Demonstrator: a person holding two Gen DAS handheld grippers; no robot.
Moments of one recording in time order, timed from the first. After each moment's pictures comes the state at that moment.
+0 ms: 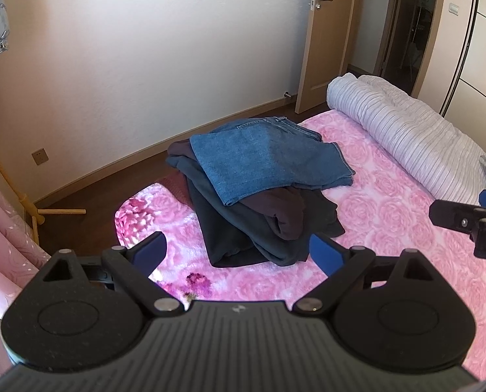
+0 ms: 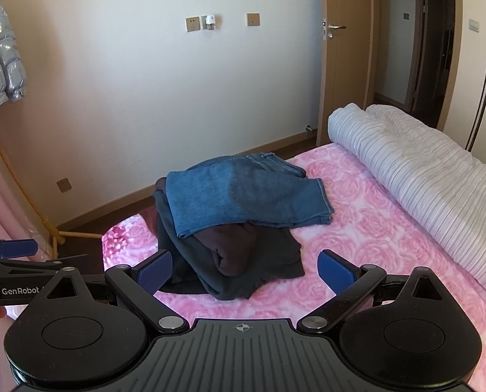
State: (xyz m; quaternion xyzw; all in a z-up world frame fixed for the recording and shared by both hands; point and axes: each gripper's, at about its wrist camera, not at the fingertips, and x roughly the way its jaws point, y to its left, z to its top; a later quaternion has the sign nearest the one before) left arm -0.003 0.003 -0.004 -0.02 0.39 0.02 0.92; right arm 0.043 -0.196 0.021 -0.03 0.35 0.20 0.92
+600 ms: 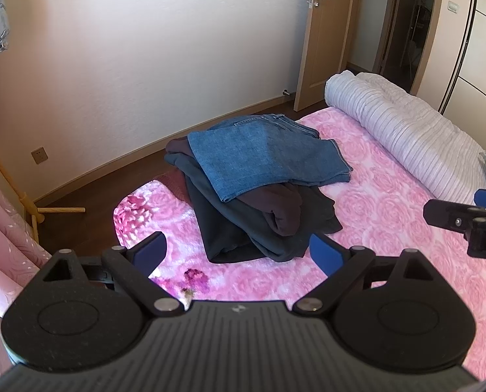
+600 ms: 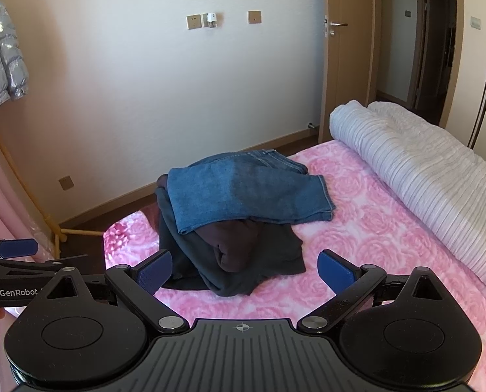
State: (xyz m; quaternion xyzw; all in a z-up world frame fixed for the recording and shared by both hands) left arm -0.009 -0.005 -0.008 -0.02 0.39 0.01 0.92; right arm 0.047 -0.200 0.019 -0.02 0.35 0.21 0.91
